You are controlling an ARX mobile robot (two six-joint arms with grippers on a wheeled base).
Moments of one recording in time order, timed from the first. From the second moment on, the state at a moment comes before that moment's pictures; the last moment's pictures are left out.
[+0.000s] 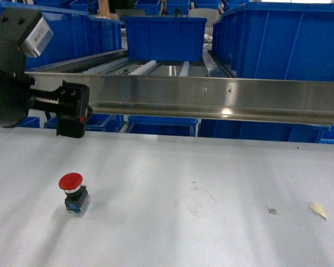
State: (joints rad) left arm -0.13 1.66 0.79 0.34 -0.01 0.06; right arm 0.14 1.10 0.16 0.73 0.18 -0.08
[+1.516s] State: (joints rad) left arm -0.12 2.14 0.84 0.46 -0.07 -0.10; right arm 0.14 1.10 0.16 0.73 0.18 -0.08
